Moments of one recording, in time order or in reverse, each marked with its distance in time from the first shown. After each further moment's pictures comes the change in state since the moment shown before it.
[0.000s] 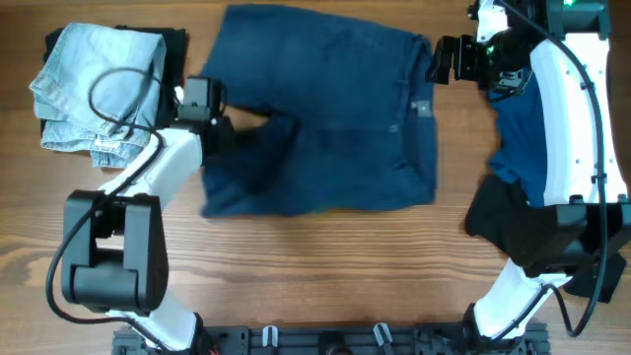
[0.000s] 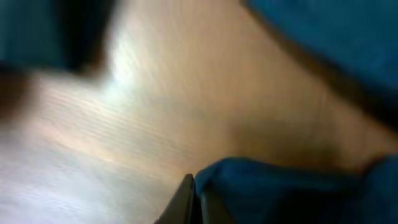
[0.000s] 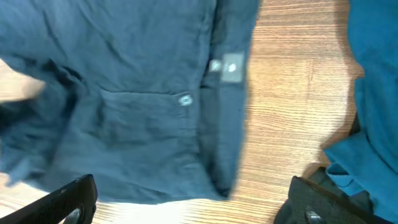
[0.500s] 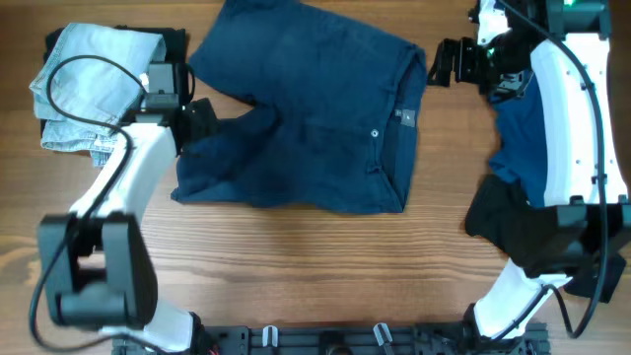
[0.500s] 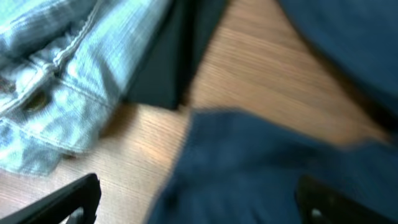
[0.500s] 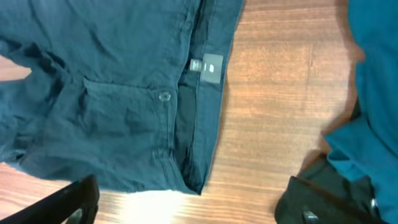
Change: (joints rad) left arm 0.095 -0.100 0.079 -0.174 0.016 0.043; right arm 0.000 -0.011 0.000 -0.043 0.004 0.023
